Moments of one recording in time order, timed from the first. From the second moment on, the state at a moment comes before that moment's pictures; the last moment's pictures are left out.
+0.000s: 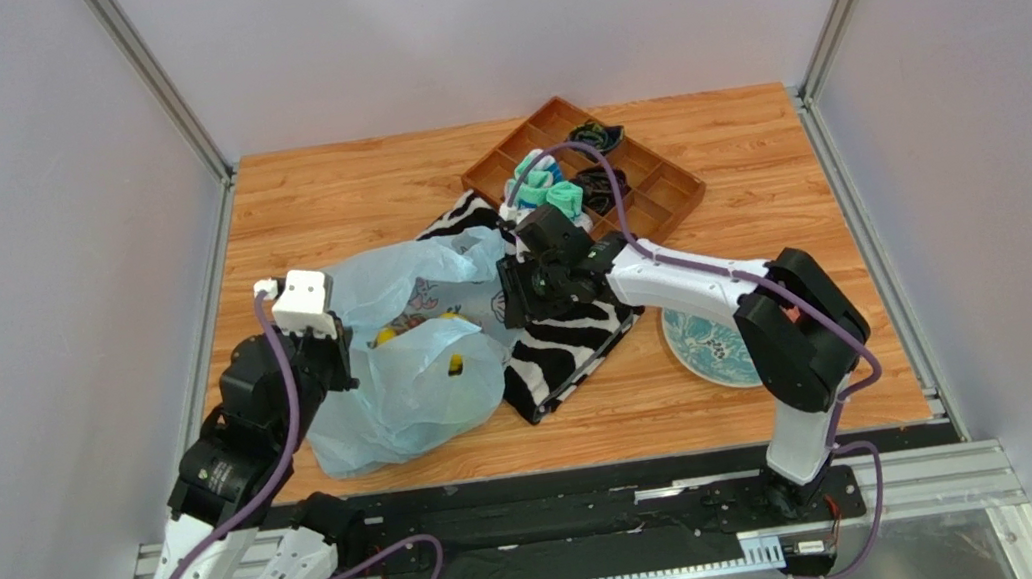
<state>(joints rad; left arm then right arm) -0.48 0.55 0.84 -0.66 -0.24 -0.08 0.75 1.78 1.26 -0.34 -0.14 0.45</state>
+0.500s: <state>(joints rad) -0.48 0.54 0.91 -0.70 -0.53 -0.06 0.84 1.91 1.88 -0.34 -0.43 0.46</state>
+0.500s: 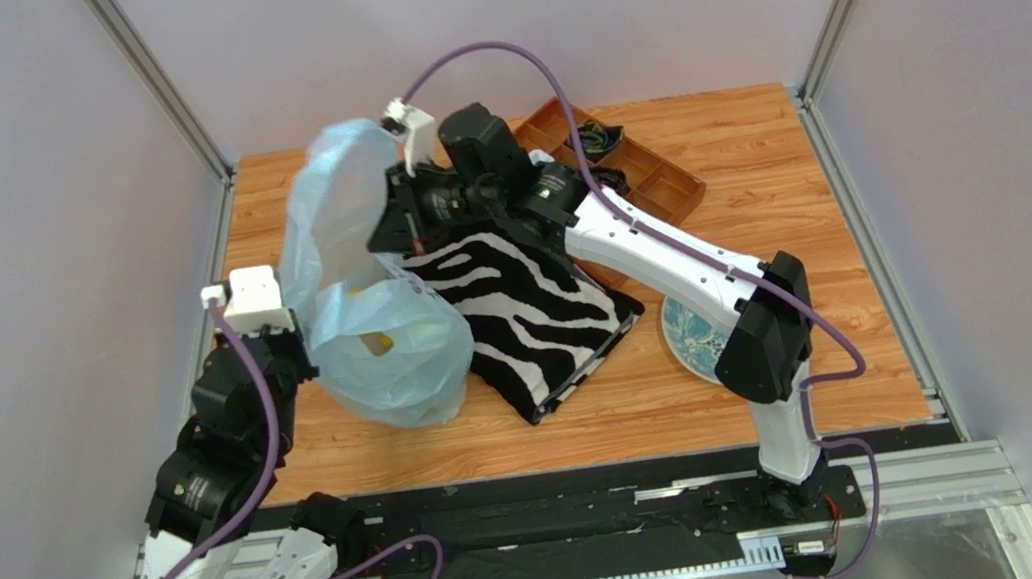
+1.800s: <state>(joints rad) -0.46 0.47 0.79 -0.69 -0.68 0.01 0.94 2.04 2.08 -0.29 -0.51 0.52</state>
